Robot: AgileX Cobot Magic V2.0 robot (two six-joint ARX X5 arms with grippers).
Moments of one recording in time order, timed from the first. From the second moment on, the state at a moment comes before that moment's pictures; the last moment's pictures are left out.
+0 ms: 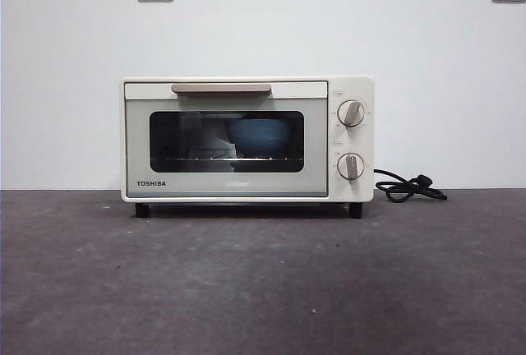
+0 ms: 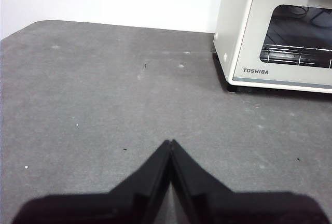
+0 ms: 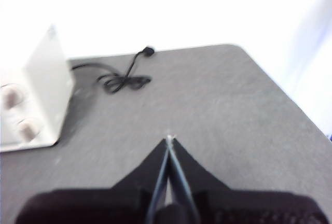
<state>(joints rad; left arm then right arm) 0.02 0.01 0.02 -0.17 -0.03 -0.11 -0.04 0.41 0.71 -0.53 0.15 0.01</state>
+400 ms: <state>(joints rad) 0.02 0.01 0.02 -0.17 -0.03 -0.11 -0.07 0.16 0.13 -0.10 0.04 0.01</state>
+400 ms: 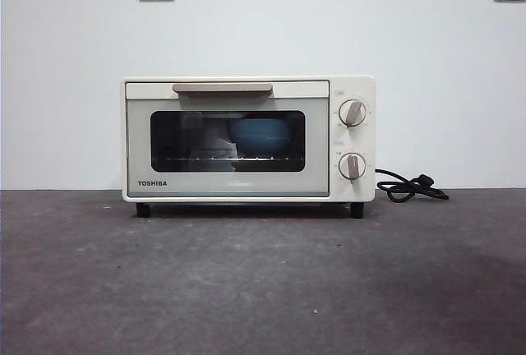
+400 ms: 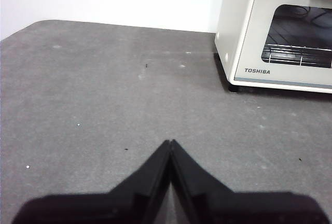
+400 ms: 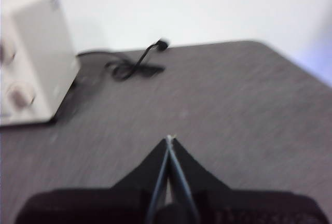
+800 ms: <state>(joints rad) 0.02 0.02 0.02 -0.17 -0.03 -0.11 -0.07 0.01 0.02 -0.19 0.00 -0.06</state>
